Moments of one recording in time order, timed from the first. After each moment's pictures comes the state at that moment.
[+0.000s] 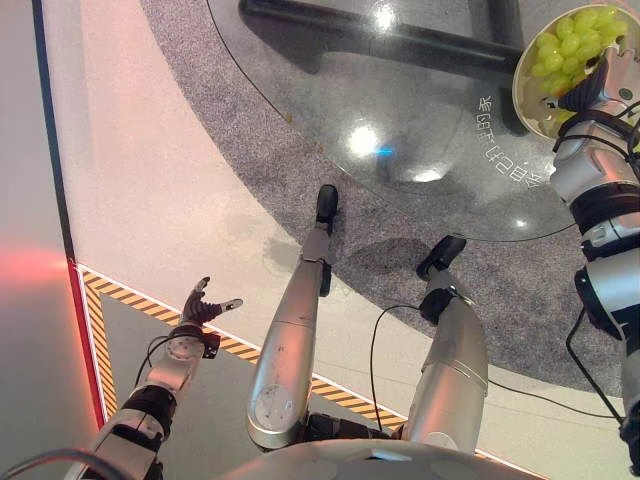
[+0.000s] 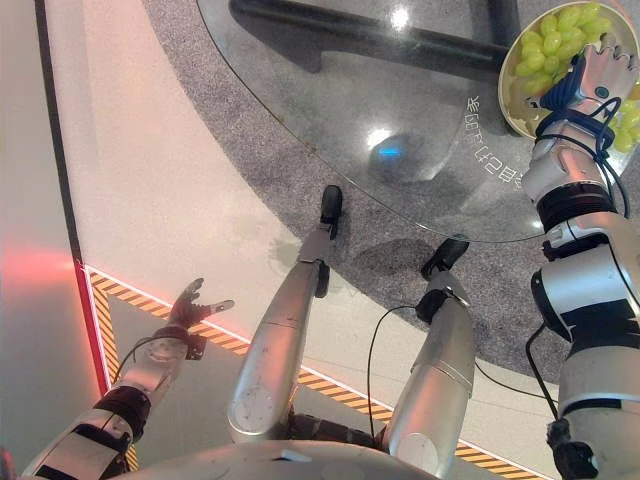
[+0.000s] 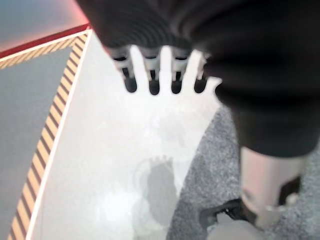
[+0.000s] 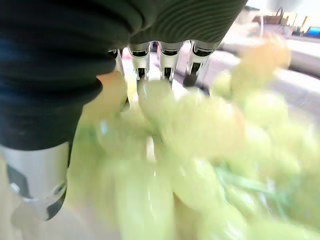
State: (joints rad) left arm -0.17 0.46 -0.32 0.80 -0.22 -0.09 0.25; right arm -1.12 -0.81 0.52 0.97 -0.33 0.30 -0.56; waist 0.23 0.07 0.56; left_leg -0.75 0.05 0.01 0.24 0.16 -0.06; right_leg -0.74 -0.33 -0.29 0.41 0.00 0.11
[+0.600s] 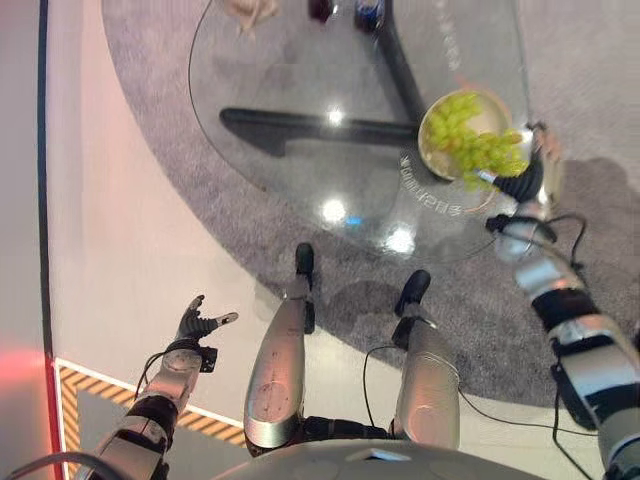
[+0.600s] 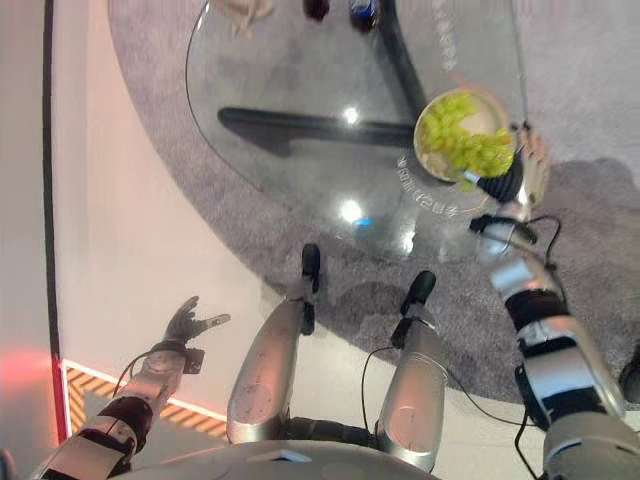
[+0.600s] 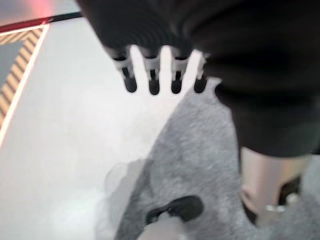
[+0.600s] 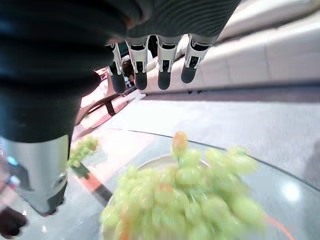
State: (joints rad) left arm -0.17 0.41 -0.22 0.98 -0.19 -0.06 0.23; right arm -0.46 -0.57 0.27 0.67 -0.18 -0.12 -0.65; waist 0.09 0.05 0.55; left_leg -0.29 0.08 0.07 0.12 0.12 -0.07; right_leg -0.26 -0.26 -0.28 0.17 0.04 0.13
